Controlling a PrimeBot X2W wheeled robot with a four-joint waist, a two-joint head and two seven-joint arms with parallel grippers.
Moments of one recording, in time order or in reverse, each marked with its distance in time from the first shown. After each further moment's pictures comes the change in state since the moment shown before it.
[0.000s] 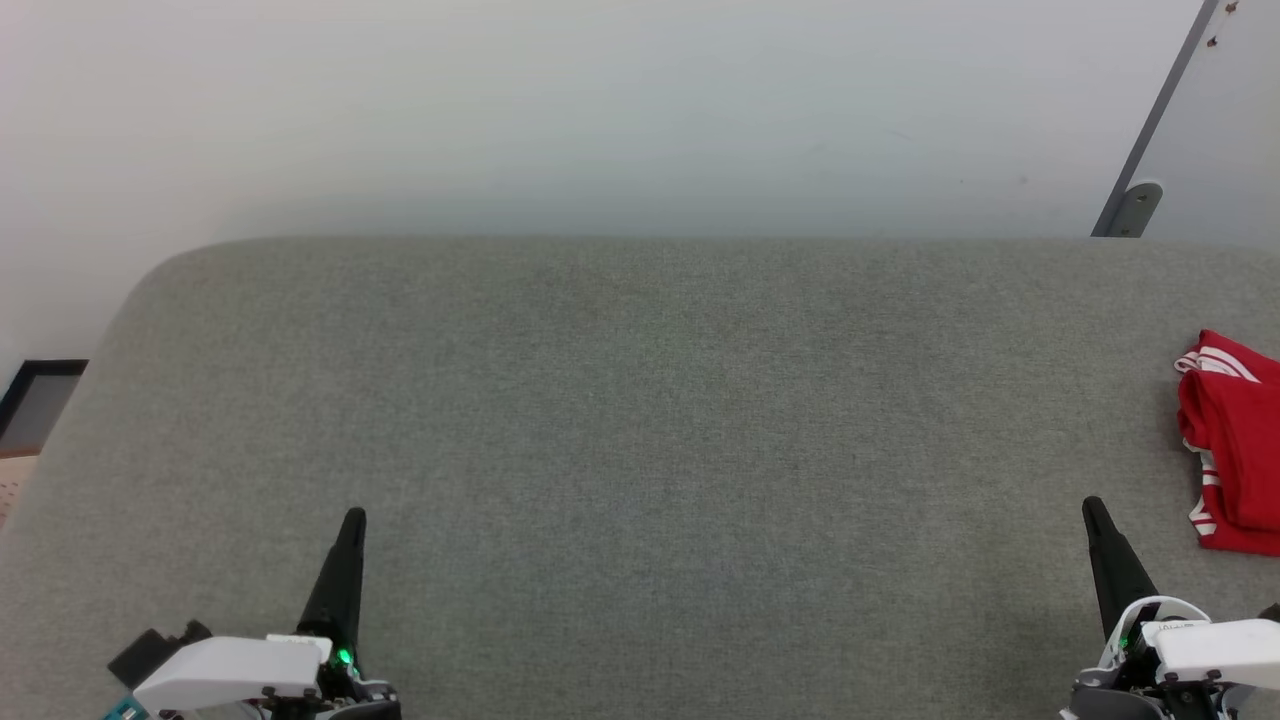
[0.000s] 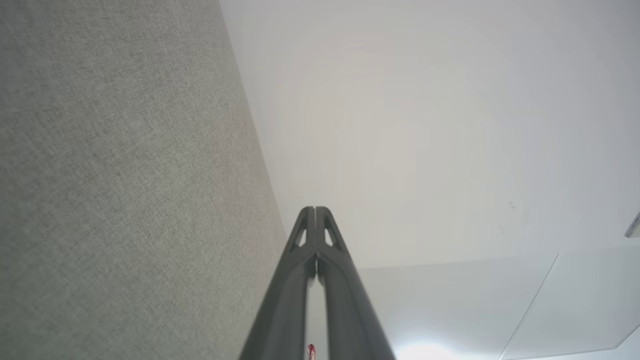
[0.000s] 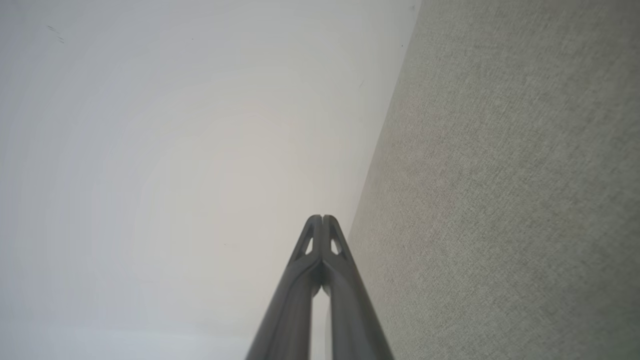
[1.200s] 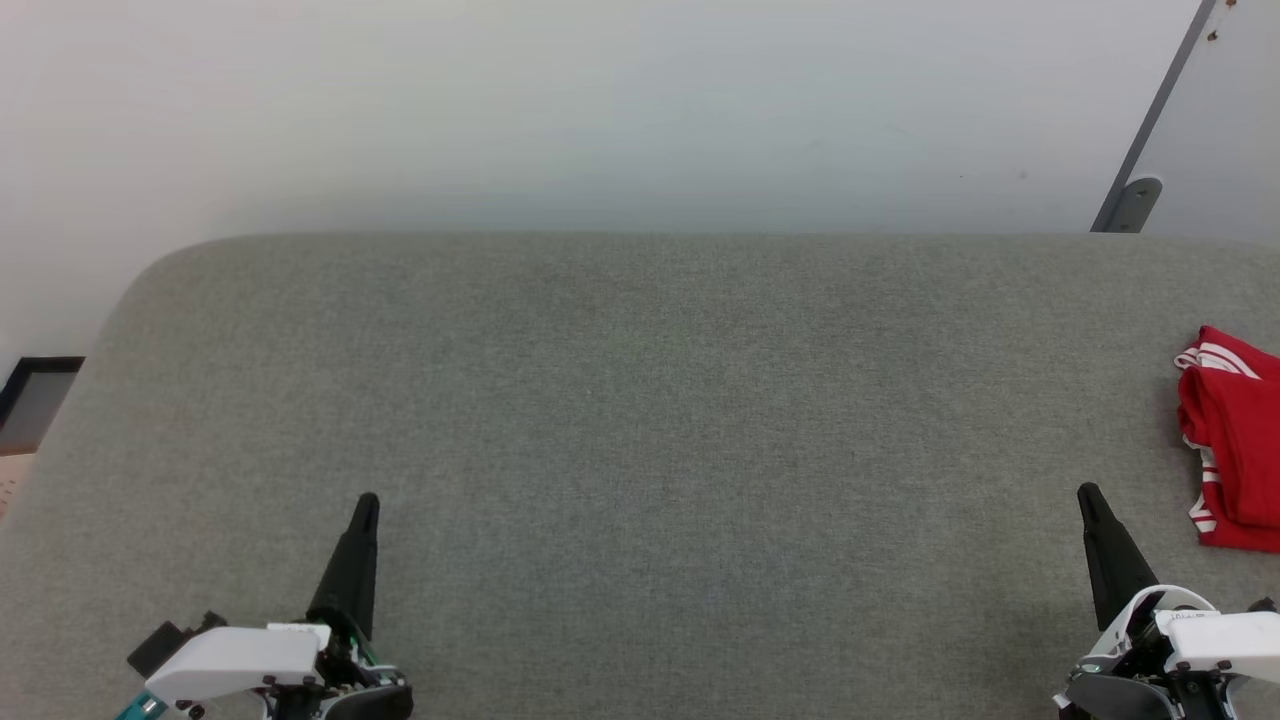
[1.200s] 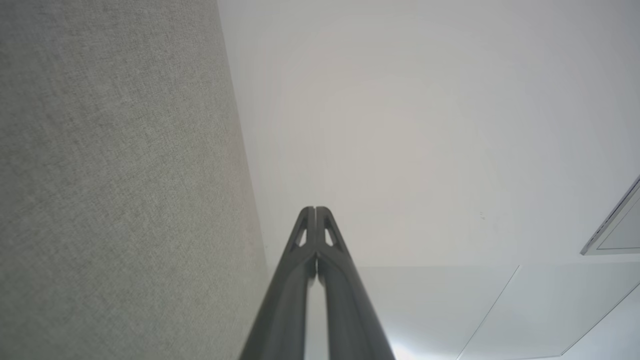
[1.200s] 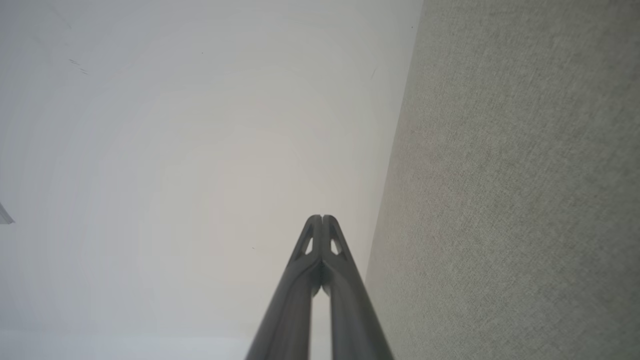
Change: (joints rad) left arm -0.021 -0.021 0.002 0.003 -0.106 0.000 0.031; right arm -0.015 0.007 -0.002 -0.005 0.130 0.000 0.031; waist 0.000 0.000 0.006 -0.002
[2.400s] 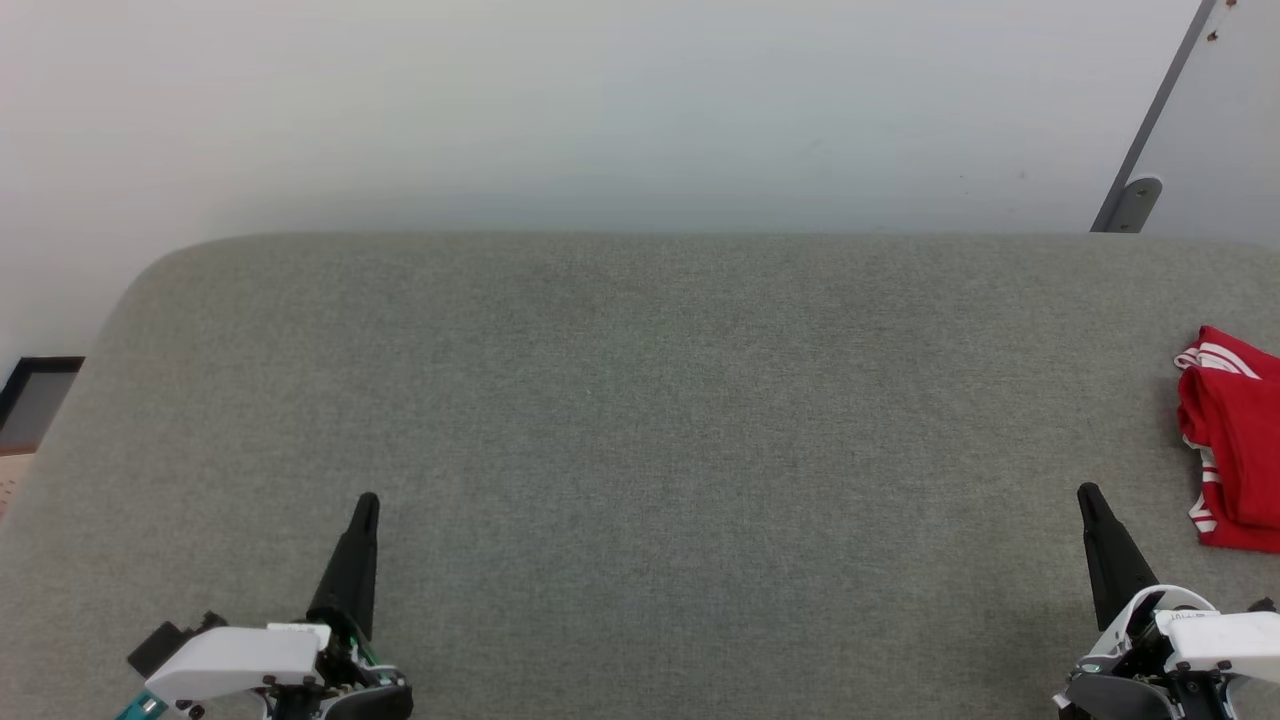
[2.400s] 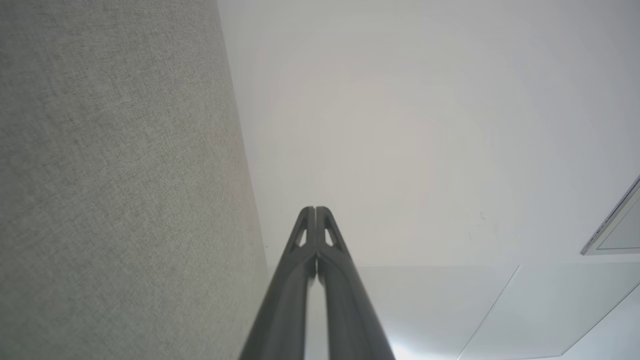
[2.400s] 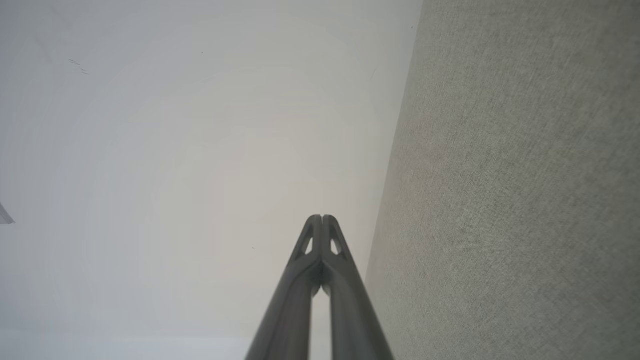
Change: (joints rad) left arm 0.000 0.000 0.000 0.000 0.000 0.000 0.000; right arm 0.000 0.000 0.000 0.000 0.000 0.000 0.000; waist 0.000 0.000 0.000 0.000
